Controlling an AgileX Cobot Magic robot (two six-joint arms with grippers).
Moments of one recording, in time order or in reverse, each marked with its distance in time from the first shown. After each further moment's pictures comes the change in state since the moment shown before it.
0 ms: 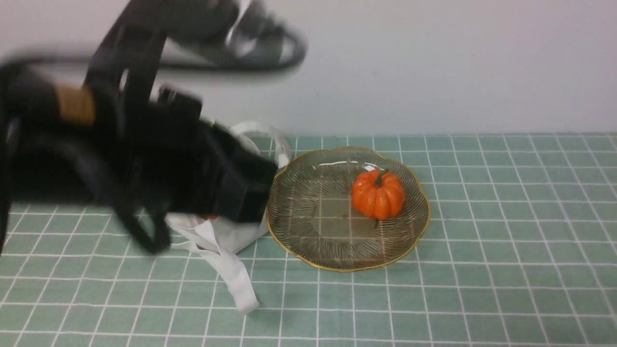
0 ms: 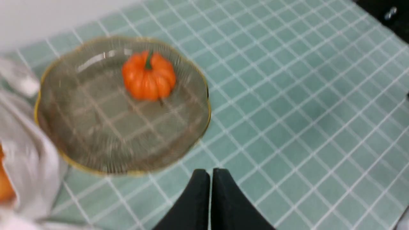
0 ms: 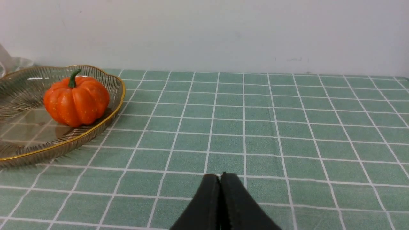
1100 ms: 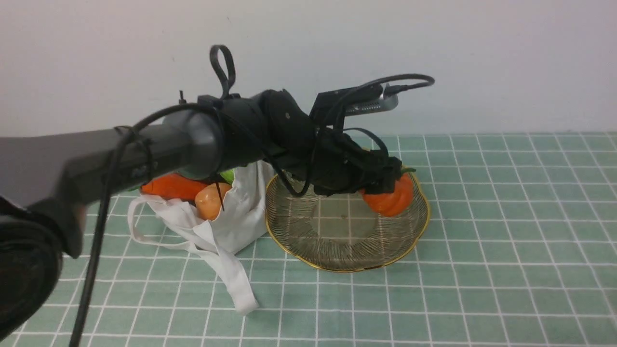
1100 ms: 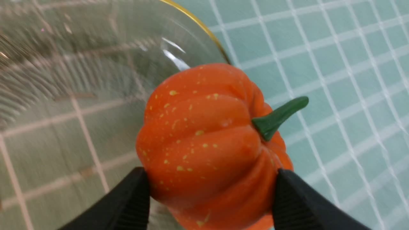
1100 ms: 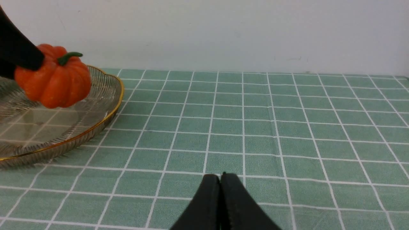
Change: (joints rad) right arm 0.000 0.000 0.000 0.000 0.000 0.000; left arm 0.017 0.999 -0.530 -0.307 -0.264 0.005
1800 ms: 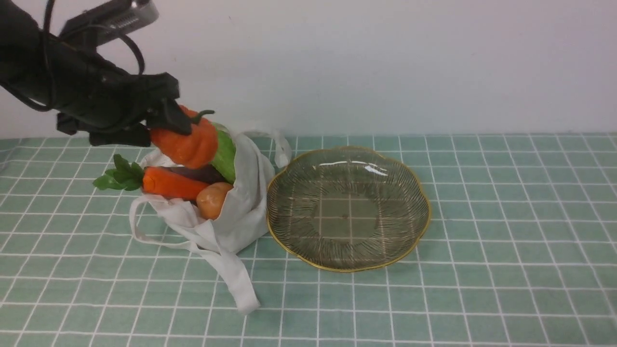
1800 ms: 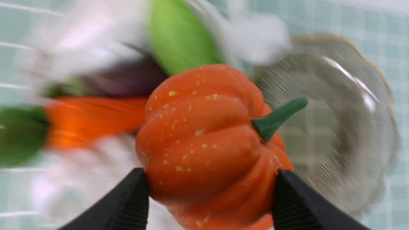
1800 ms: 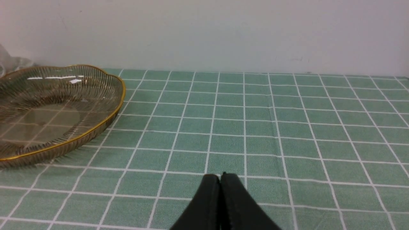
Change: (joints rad) right arm 0.000 0.000 0.000 0.000 0.000 0.000; left arm 0.474 -0.413 0.121 0.196 0.497 -0.089
